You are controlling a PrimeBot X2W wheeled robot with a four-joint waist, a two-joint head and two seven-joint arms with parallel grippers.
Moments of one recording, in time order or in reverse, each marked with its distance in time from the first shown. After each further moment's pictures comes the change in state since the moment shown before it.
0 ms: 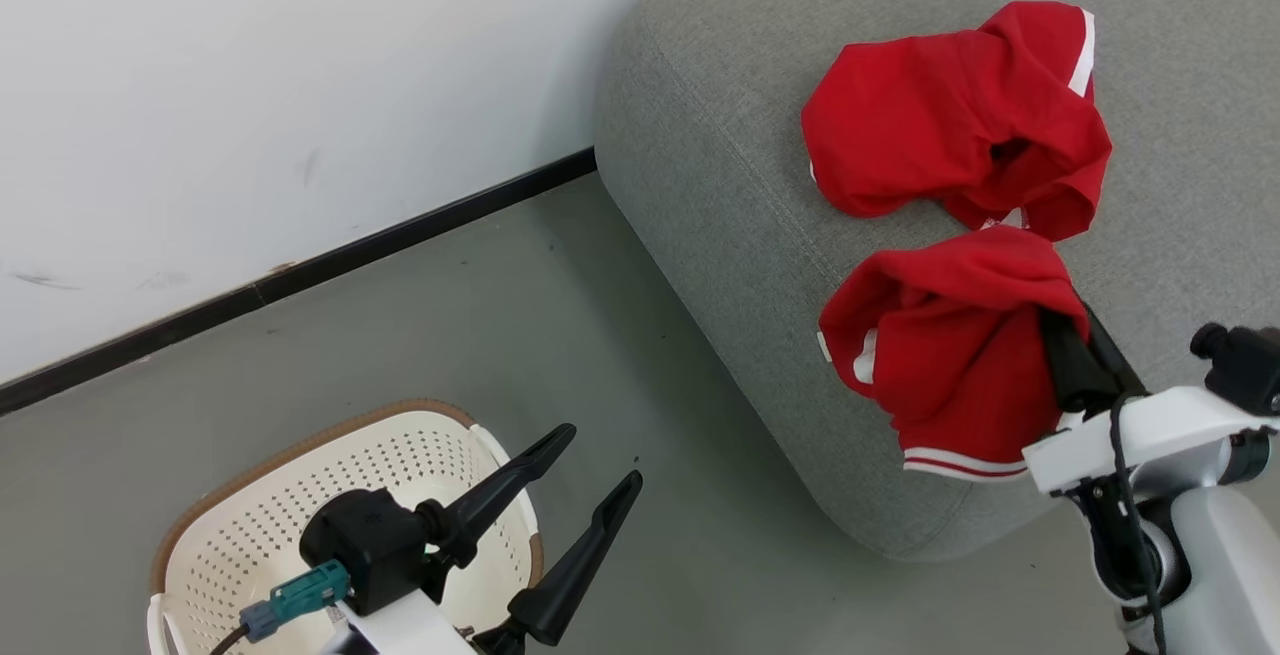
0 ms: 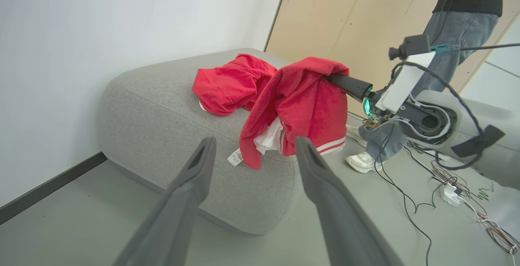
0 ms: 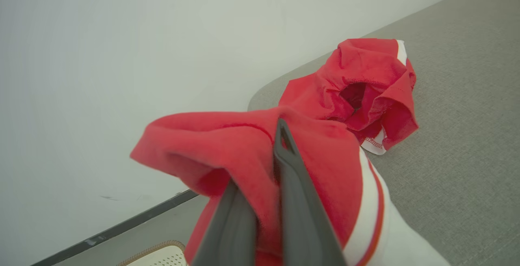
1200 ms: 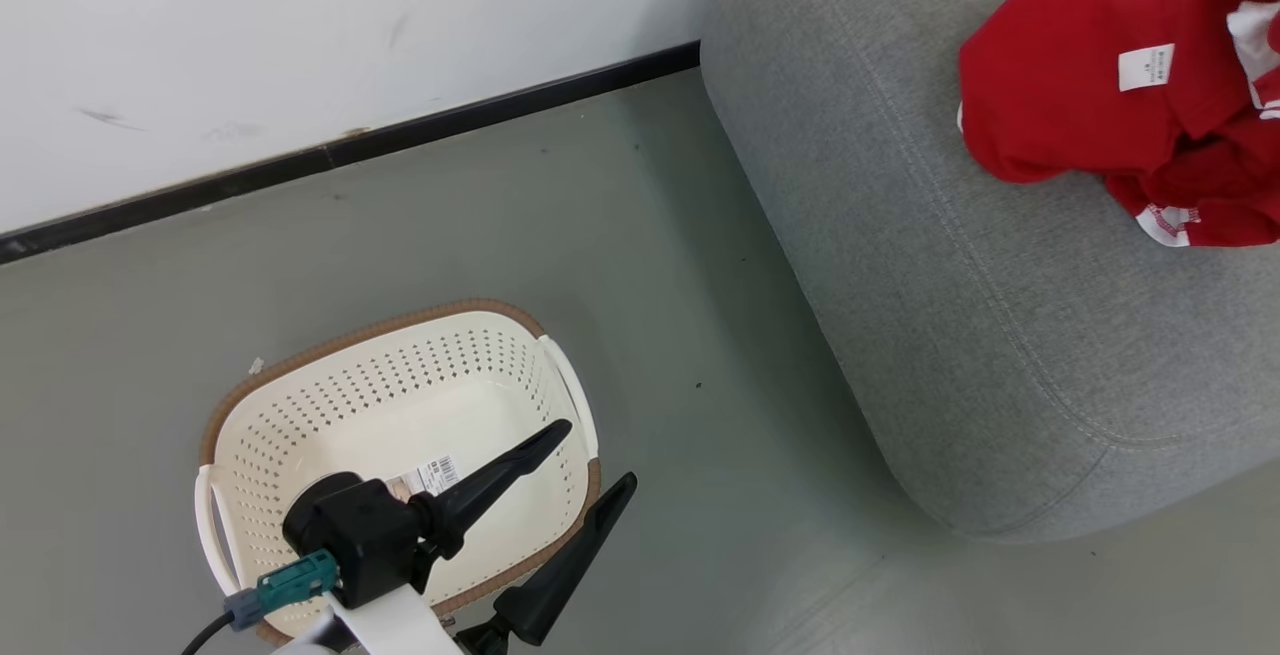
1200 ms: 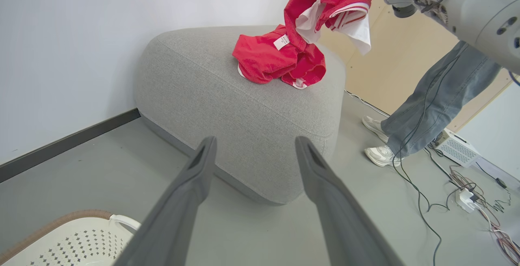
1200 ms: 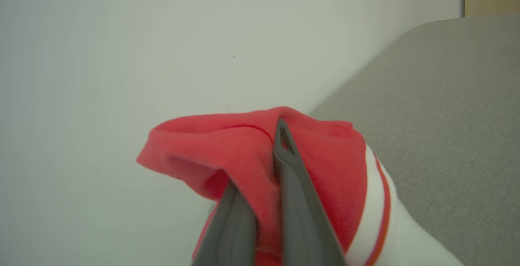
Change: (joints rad) left arm -0.023 0.050 -0.003 -0.042 0.010 -0.016 0.043; right arm -0.633 -0.142 -0.553 0.315 -0.081 0.000 0.316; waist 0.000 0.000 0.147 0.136
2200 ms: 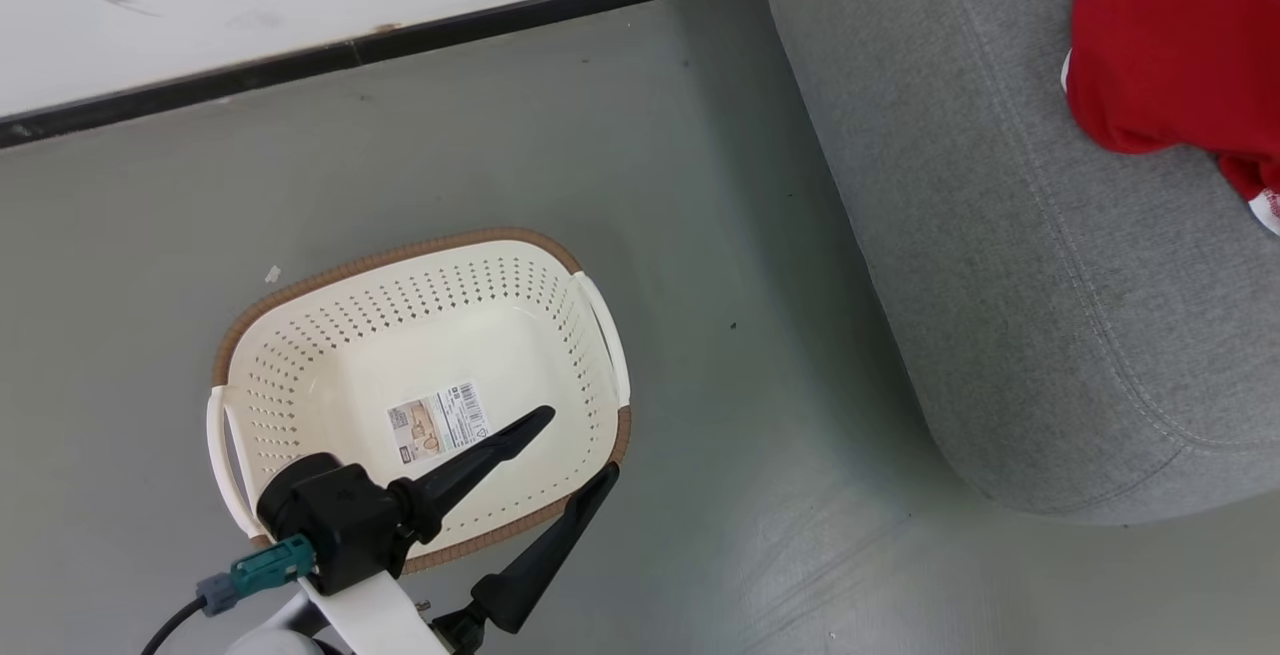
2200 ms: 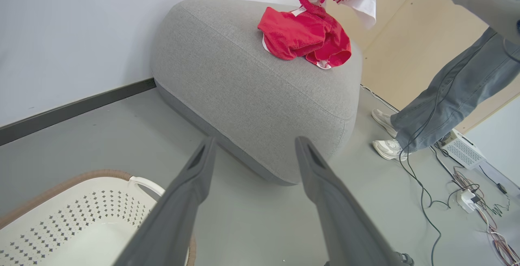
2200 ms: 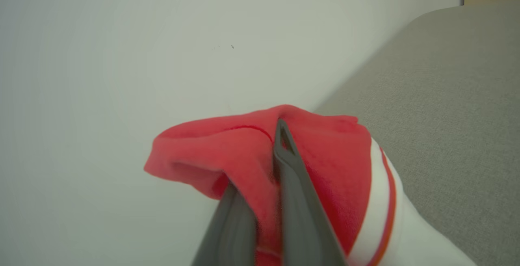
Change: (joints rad) left arm -0.020 0.045 0.012 -0.024 -0.003 -0.024 0.022; right arm -0.191 0.048 -0.193 0.036 -0.204 0.000 0.029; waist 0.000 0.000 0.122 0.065
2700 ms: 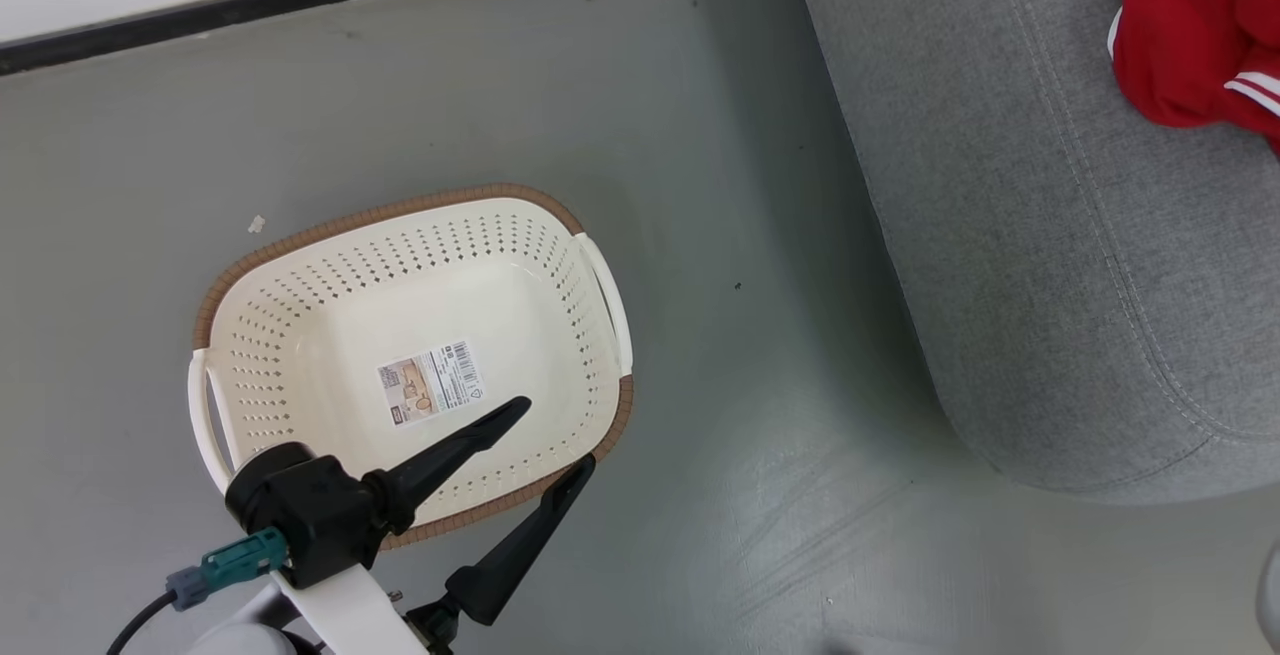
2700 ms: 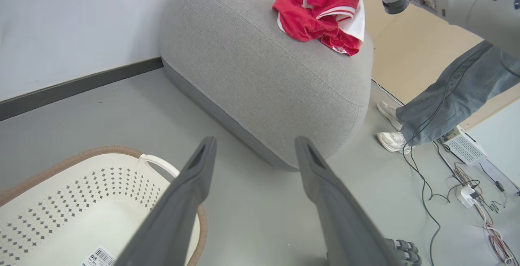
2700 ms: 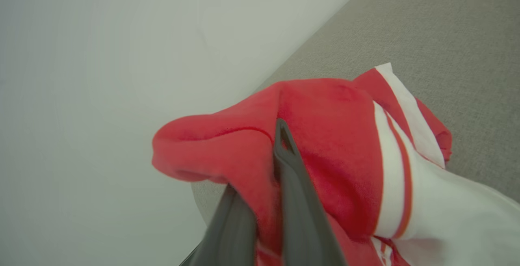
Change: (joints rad) left arm -0.001 0.045 0.022 -0.030 0.000 0.000 0.021; right arm 0.077 0.113 -0.048 0.038 -0.014 0.000 -0.040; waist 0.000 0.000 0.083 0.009
